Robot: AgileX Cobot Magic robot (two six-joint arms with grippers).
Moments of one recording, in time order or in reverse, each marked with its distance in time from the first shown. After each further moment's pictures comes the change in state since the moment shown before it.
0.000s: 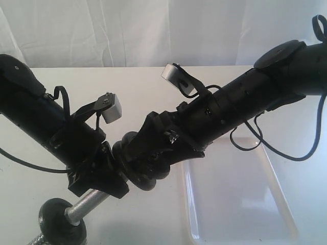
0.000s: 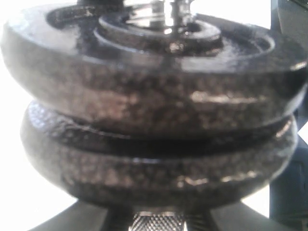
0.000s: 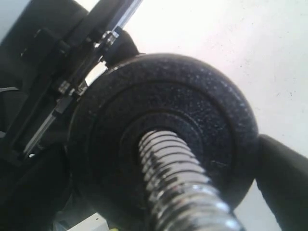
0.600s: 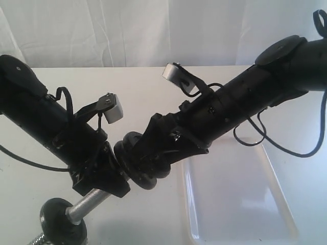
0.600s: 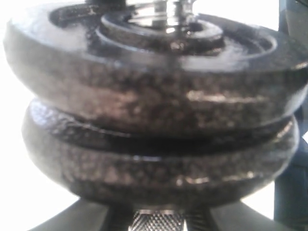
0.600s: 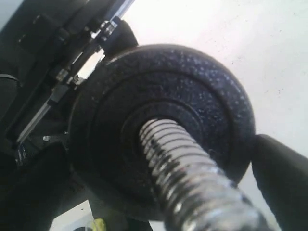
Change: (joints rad) left arm -0.004 0.000 0.000 0.010 -0.030 -0.040; right arm -0.016 0.000 -0.021 -0.062 0.018 -0.018
